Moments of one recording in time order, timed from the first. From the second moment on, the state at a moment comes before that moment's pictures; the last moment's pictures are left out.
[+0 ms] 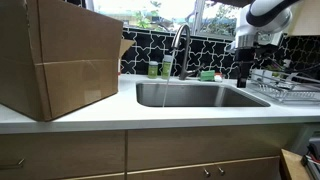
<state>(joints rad) -0.04 -0.19 -0.36 -2.23 0.09 1.83 -0.57</state>
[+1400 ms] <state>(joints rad) -0.07 -0.15 -0.16 -1.92 -0.08 1.84 -0.20</state>
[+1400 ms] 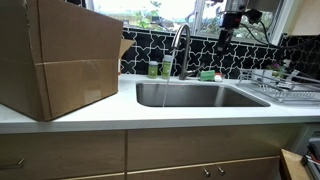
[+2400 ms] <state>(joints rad) -0.07 -0.02 -0.10 -1.70 -0.54 2.18 0.09</state>
